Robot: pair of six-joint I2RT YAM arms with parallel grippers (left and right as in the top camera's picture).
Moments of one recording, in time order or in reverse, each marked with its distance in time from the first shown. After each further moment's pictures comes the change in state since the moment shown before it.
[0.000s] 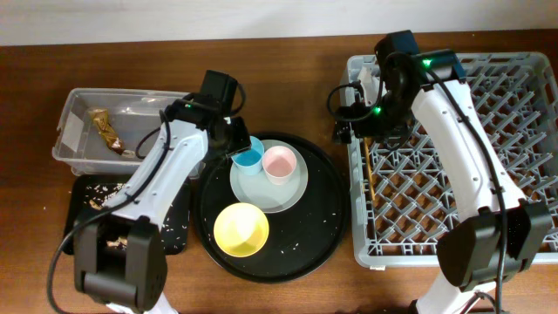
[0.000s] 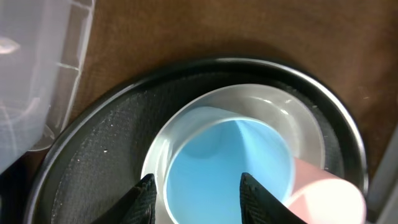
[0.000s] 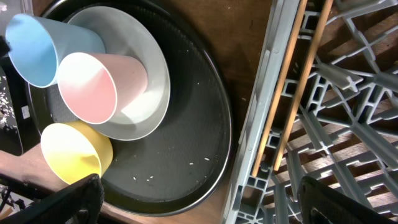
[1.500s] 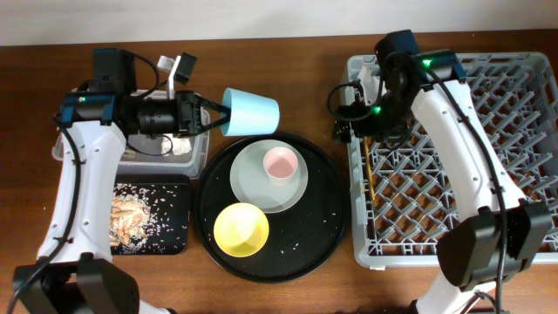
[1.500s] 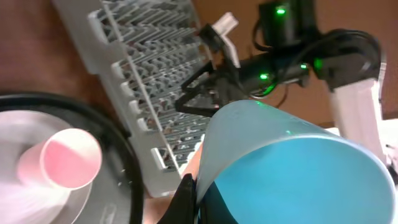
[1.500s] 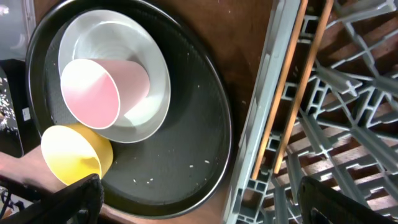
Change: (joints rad) left arm 0.350 -0.146 0.136 -0.177 1.176 0.584; right arm 0.000 0.000 0.000 0.008 -0.001 0.000
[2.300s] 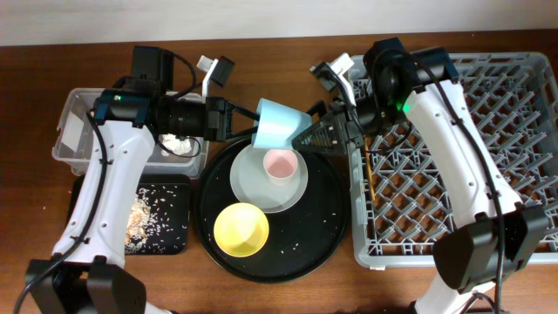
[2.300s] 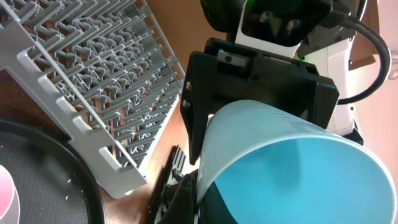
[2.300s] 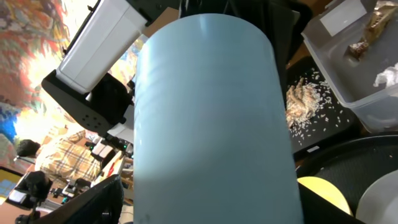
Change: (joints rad) left arm -0.152 0.000 0.000 0.038 0.121 0.019; right arm 0.061 0.000 0.053 -0.206 -1.148 -0.830
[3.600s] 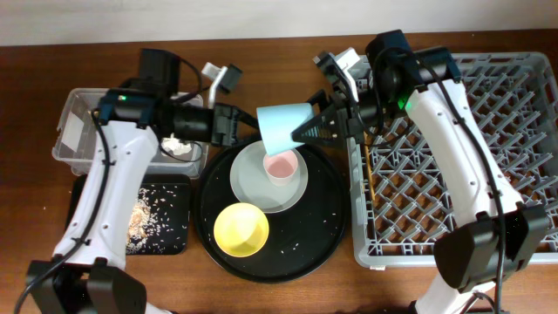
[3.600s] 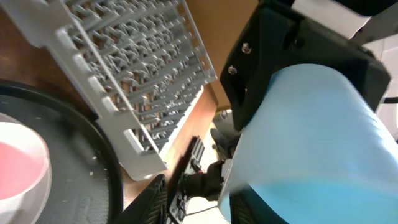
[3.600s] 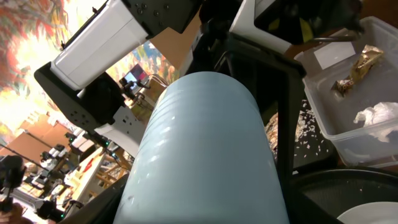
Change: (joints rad) left arm -0.049 -0.002 0.006 -0.077 -0.134 0.011; right arm -0.013 0.000 0.000 0.113 -0.033 -0.050
